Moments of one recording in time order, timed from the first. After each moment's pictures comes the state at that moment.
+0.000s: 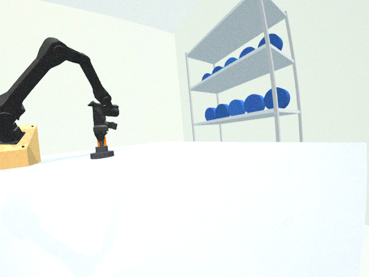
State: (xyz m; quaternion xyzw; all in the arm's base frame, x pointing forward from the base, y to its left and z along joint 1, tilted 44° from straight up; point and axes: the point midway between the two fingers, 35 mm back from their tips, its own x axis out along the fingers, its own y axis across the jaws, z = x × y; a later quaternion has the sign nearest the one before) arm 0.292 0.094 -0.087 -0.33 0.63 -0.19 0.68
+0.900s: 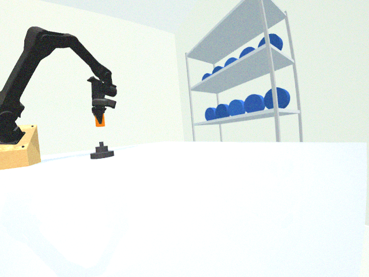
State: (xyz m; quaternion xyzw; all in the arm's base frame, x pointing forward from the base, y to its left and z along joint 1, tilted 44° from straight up) arm 0.282 0.155 0.006 -0.34 0.64 -0.17 0.67
